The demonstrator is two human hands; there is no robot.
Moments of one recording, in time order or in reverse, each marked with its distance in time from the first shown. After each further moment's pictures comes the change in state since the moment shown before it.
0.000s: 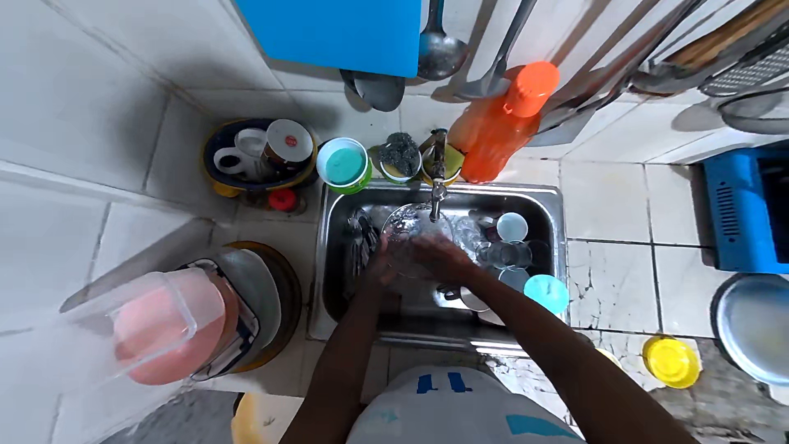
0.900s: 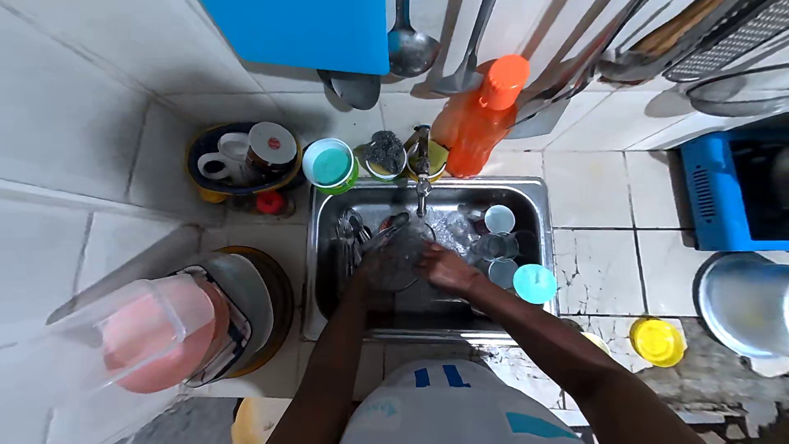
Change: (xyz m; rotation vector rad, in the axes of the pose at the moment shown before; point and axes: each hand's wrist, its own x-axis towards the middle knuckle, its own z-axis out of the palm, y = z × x) left_hand 0.003 -0.002 -0.022 0.604 0.122 -0.148; right_hand -0.037 -0.049 -0.043 -0.051 0.257 -0.220
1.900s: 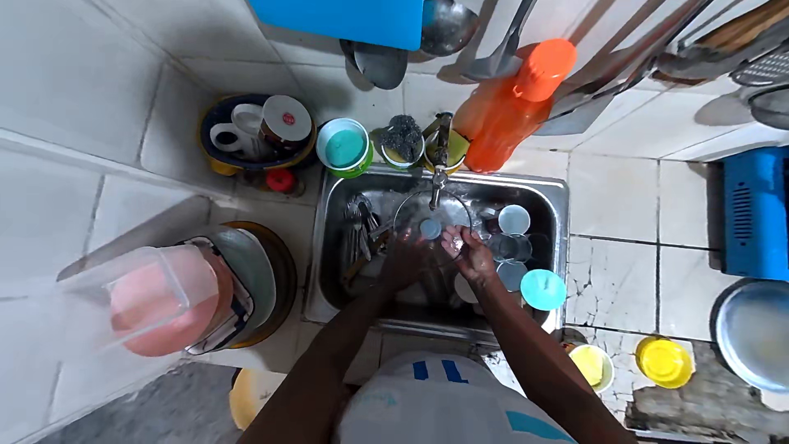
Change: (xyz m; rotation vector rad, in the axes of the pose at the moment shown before) left_hand -0.016 -0.036 0.044 1.243 0.030 0.843; right_hand -0.016 0.033 0.036 1.988 1.006 0.971
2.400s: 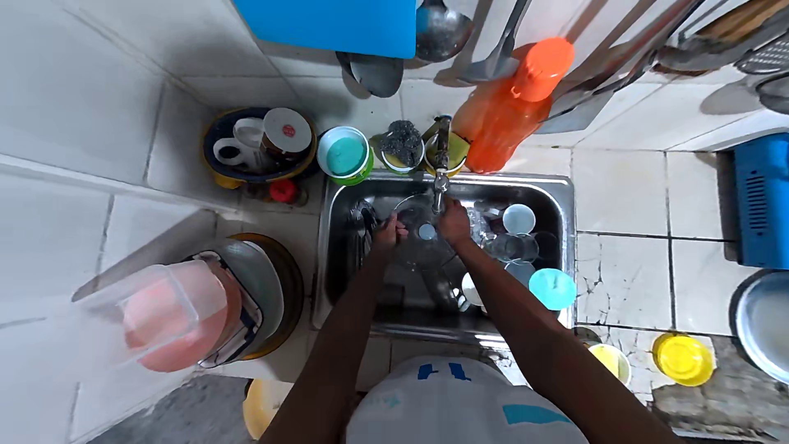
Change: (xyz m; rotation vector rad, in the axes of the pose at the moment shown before) left_hand 0.065 -0.022 -0.067 -1.146 0.177 -1.036; right_hand 0.067 -0.004 0.071 -1.743 0.097 -0.232
